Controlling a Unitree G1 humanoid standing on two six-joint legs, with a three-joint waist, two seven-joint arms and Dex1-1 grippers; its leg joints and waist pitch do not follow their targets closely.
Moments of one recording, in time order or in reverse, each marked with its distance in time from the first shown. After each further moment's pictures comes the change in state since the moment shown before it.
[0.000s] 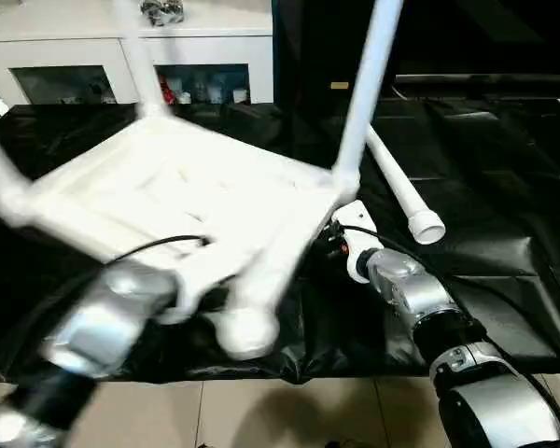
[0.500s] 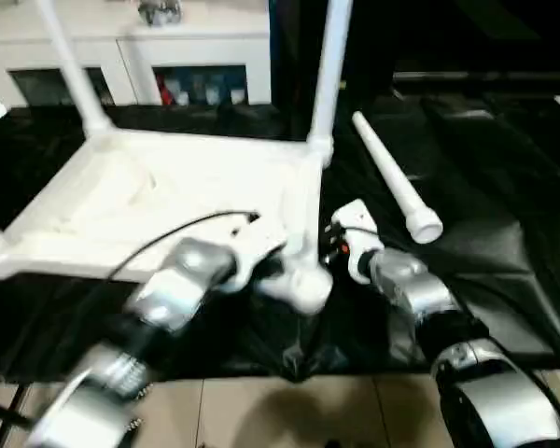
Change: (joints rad) left arm -0.252 -0.270 -0.006 0.543 0.040 -0.257 0.232; right arm -0.007 -0.015 -0.028 0.008 0.003 -0.040 0.053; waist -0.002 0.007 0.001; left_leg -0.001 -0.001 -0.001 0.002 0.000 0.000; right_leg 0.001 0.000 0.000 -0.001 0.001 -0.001
